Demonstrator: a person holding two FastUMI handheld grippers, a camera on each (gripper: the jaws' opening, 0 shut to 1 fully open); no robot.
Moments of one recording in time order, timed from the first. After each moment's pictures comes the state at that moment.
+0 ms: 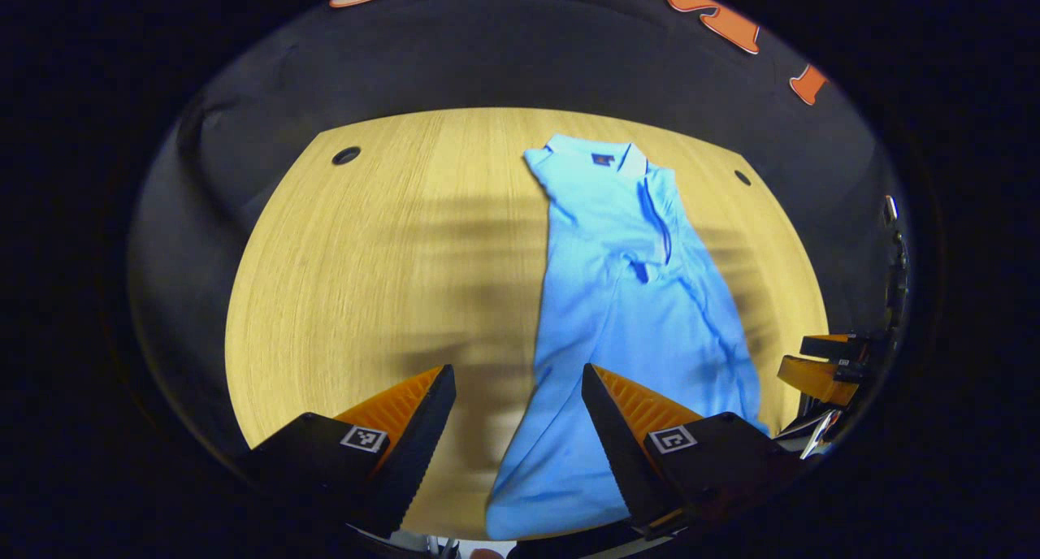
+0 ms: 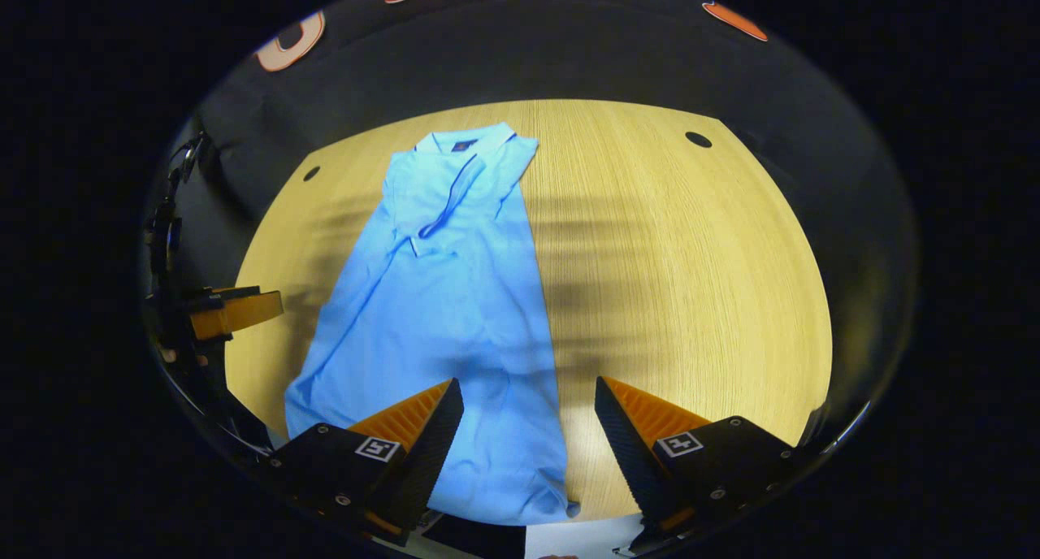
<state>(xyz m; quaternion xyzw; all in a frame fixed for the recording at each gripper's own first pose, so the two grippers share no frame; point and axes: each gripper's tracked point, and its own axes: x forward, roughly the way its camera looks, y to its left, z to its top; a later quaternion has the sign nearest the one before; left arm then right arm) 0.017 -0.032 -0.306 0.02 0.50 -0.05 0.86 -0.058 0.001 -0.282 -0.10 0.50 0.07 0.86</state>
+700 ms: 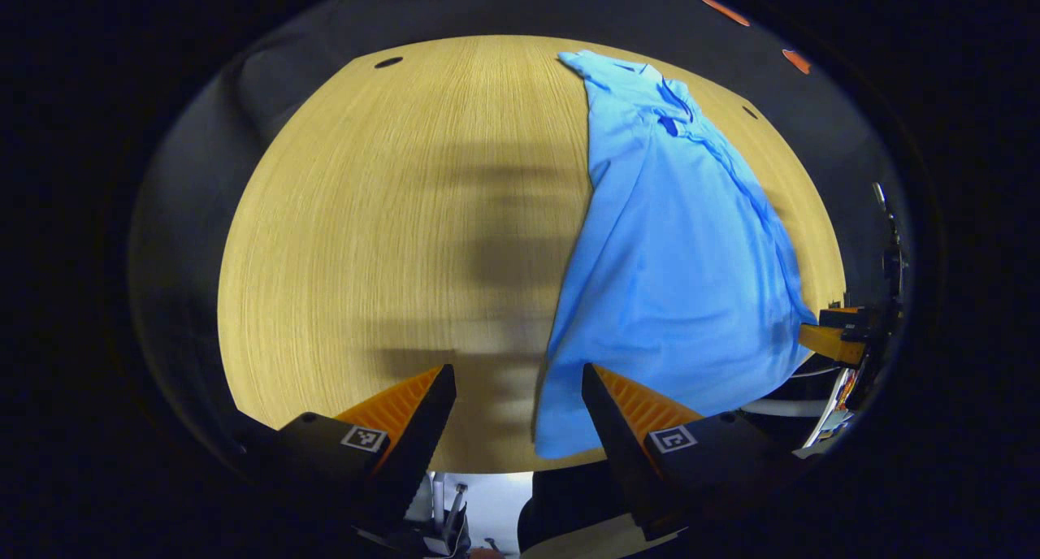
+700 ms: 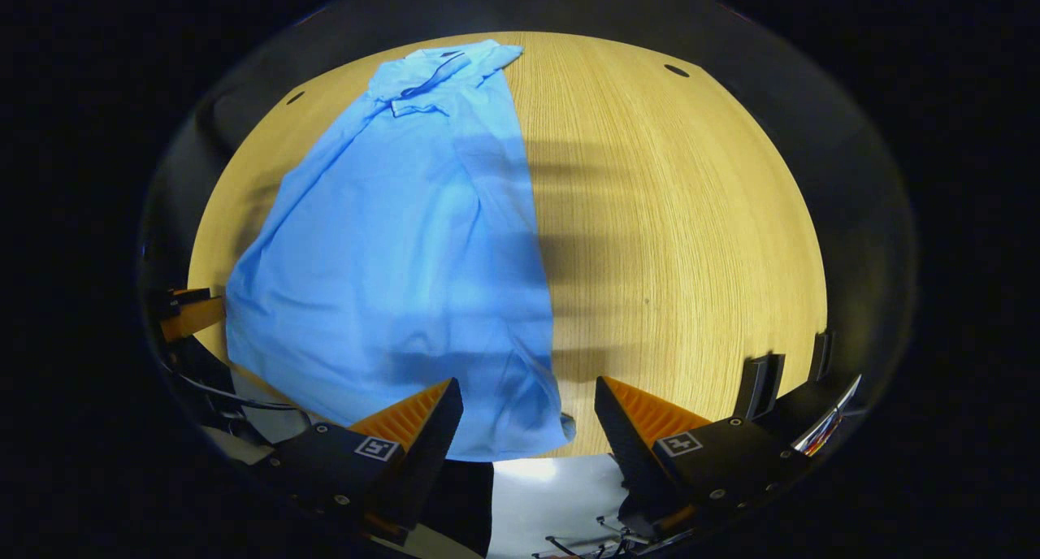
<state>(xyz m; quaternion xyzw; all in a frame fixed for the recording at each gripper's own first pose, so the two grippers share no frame) -0.125 0.010 -0.377 0.02 0.59 -0.04 0.81 -0.167 -0.048 -0.344 -0.14 0.57 0.02 0.81</state>
